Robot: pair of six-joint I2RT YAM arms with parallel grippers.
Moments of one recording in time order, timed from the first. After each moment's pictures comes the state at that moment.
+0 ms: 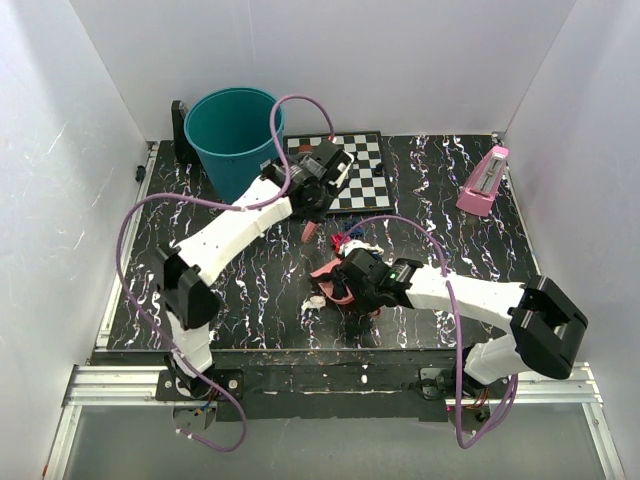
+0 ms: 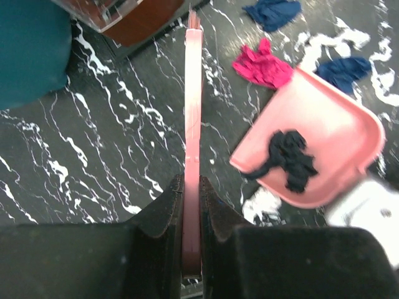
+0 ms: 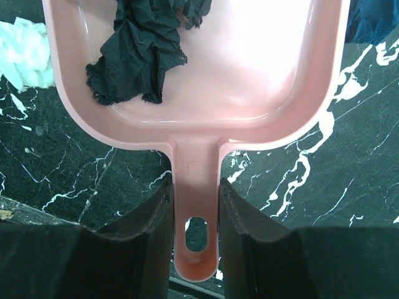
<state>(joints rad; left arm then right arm) -0.79 1.82 1.94 -1.14 -0.28 -0.16 1.02 1.40 0.85 -0.58 0.25 0.36</state>
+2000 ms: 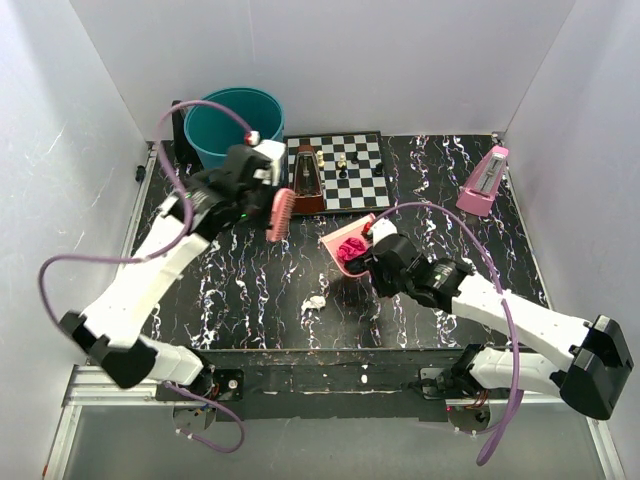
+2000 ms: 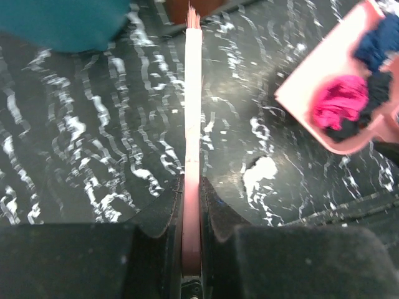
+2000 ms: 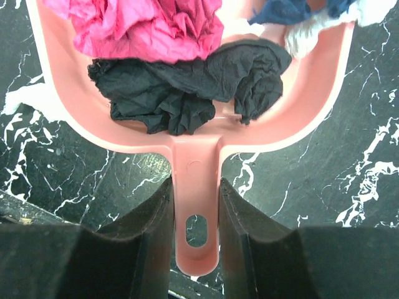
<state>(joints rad) -0.69 1.43 1.70 -1.11 -0.19 -0.21 0.91 1.10 0.79 -0.54 0.26 0.28</state>
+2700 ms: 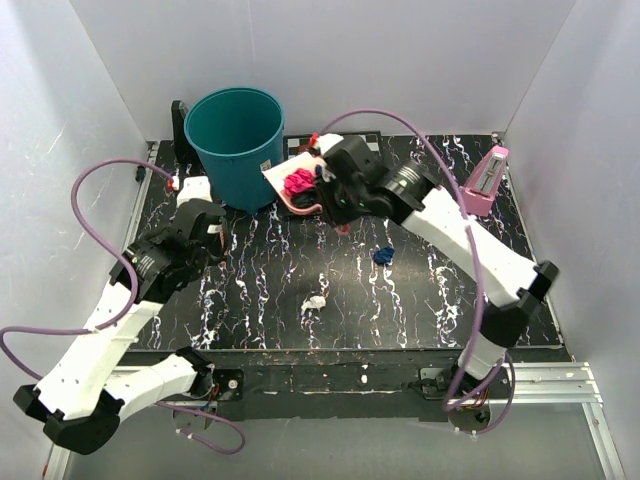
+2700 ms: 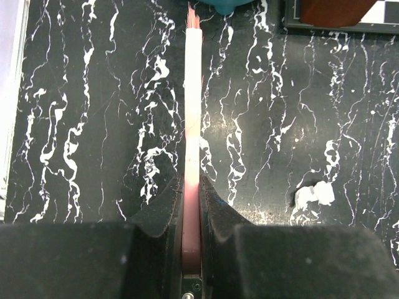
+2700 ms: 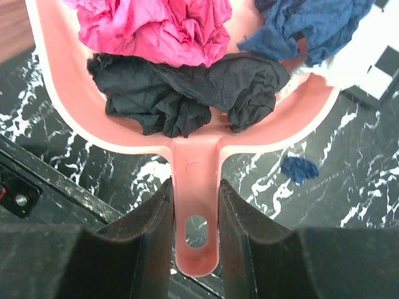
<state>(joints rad) -0.62 0.99 1.32 -1.13 -0.55 -0.48 0.91 1.61 1.87 -1.06 0.14 0.24</state>
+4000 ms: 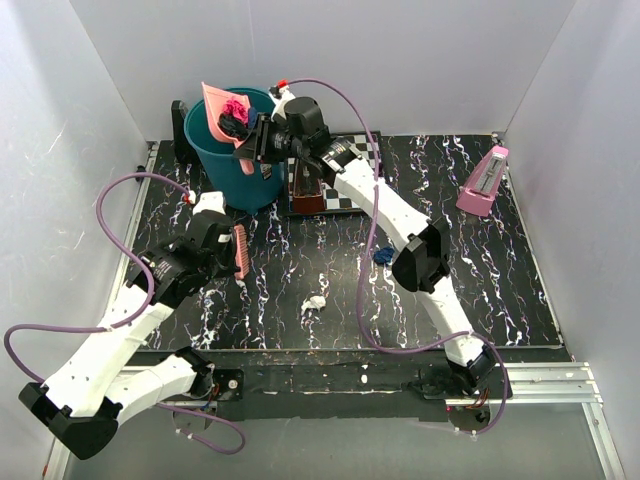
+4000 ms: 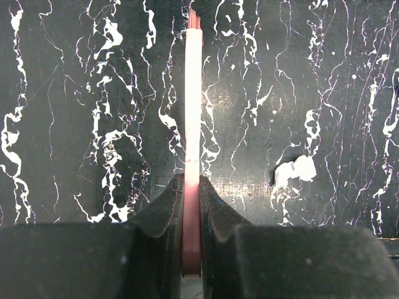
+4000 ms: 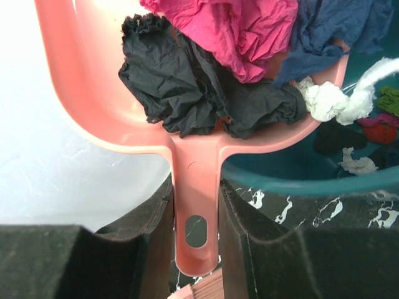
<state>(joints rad) -0.61 0.94 1.13 -1.02 -0.40 -0.53 0.80 2.33 2.53 -0.43 -0.30 0.68</state>
